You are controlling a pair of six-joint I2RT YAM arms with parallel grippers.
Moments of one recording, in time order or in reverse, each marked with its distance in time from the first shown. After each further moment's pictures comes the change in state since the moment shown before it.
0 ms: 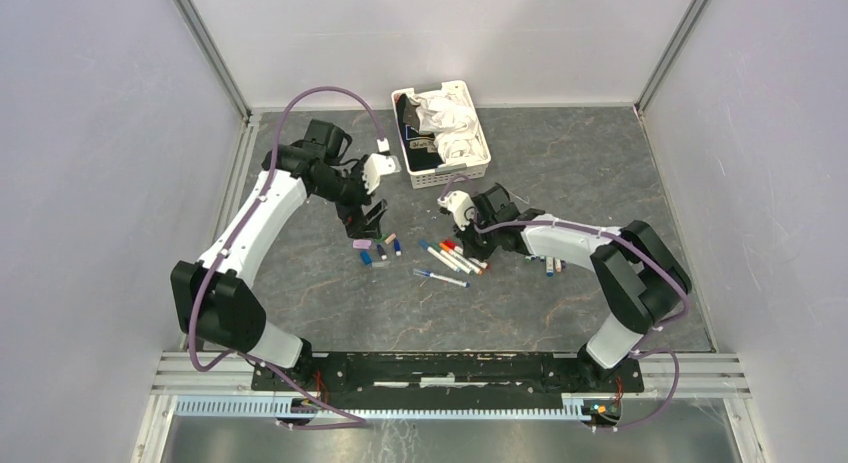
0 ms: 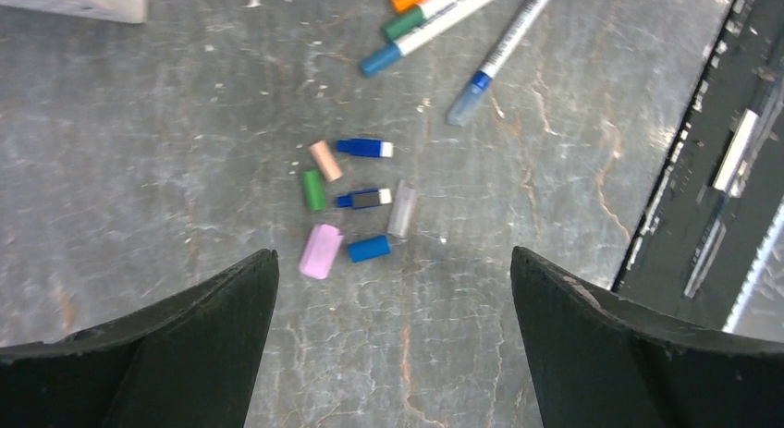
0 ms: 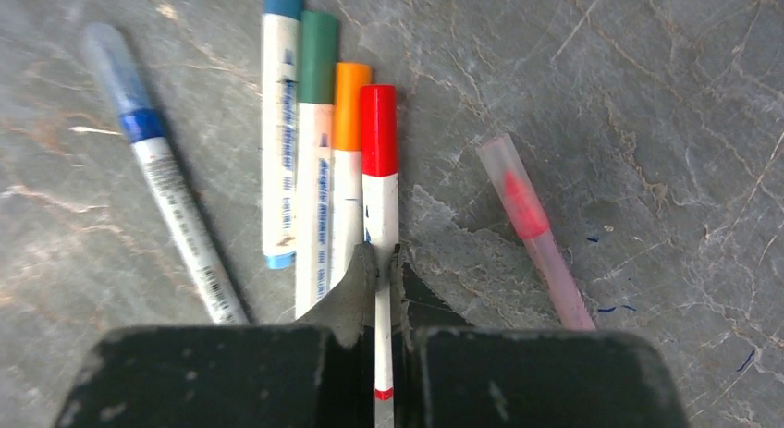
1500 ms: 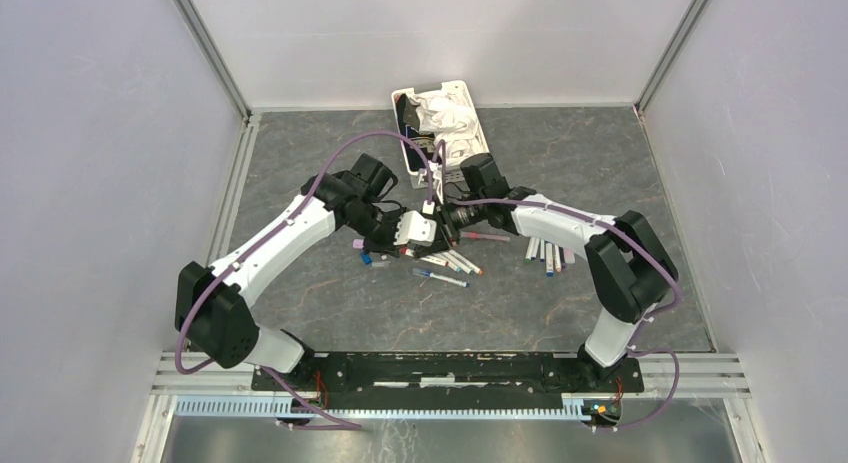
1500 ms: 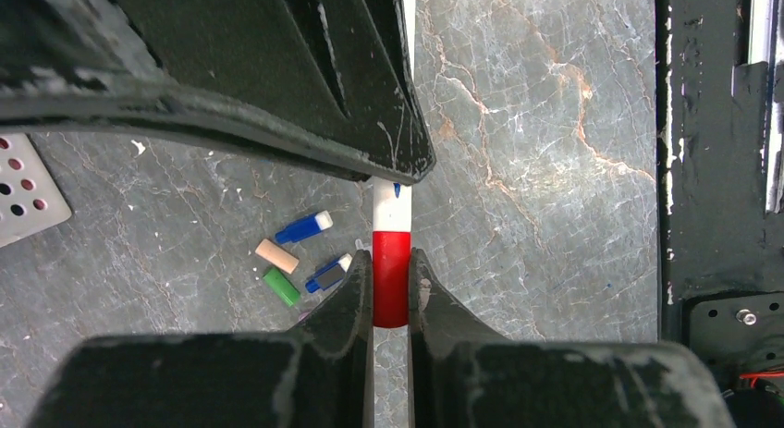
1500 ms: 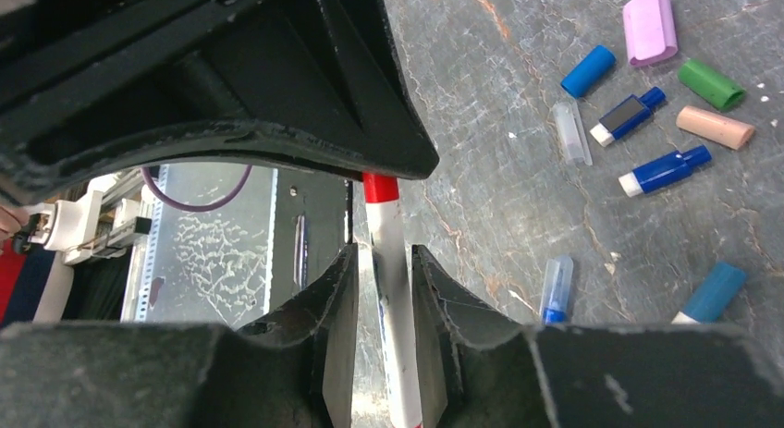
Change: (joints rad) left arm -0.286 -0.056 -0.182 0.049 -0.053 0.303; right arm -0.003 0.055 0.227 0.086 -0.860 0.314
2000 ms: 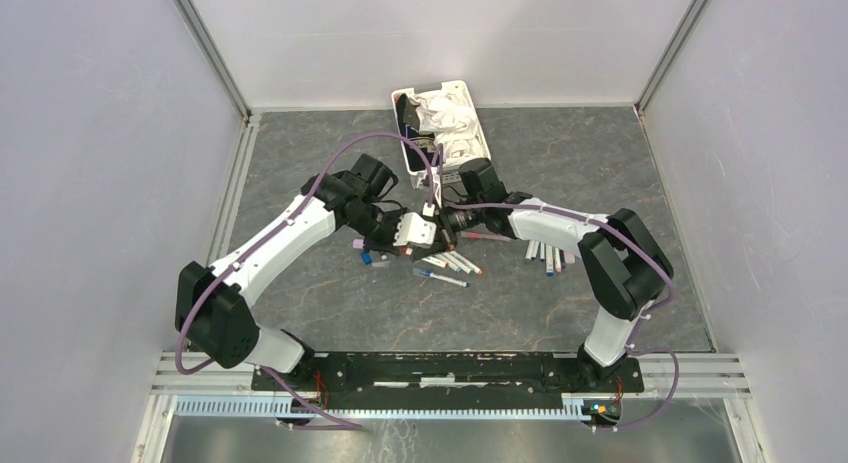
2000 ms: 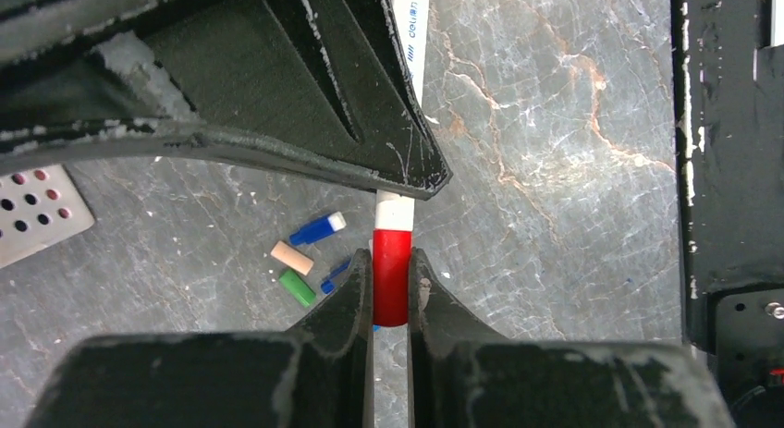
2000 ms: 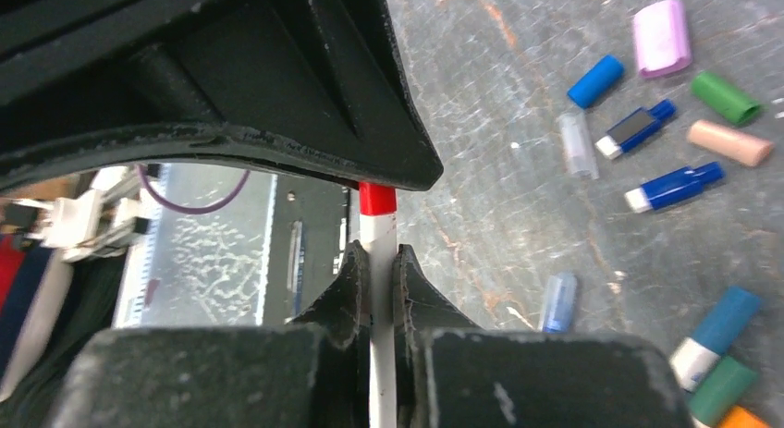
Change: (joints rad) left arm 0.005 -0.002 0.000 -0.001 -0.032 0.029; right arm 0.007 0.052 -0.027 0.112 -0.035 0.046
